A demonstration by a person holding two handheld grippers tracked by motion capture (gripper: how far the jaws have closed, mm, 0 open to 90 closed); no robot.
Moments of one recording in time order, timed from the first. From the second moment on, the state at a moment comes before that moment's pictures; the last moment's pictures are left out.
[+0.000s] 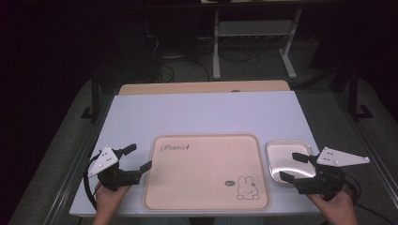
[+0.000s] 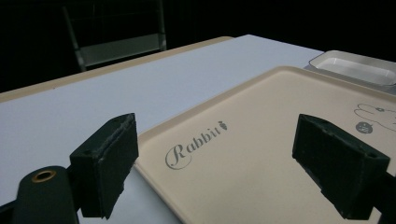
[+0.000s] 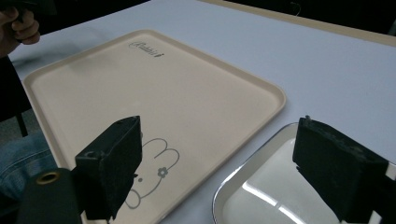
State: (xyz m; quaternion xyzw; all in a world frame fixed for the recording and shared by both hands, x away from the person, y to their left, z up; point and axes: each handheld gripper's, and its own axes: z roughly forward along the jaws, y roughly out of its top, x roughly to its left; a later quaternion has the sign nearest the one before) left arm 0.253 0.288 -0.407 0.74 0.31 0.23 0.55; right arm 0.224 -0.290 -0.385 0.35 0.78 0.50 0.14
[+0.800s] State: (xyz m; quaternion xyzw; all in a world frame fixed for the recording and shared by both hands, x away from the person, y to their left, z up) left arm 0.254 0.285 -0.408 0.74 0.31 0.23 0.55; right arm 0.231 -0.373 -0.394 0.44 0.76 0.48 0.07
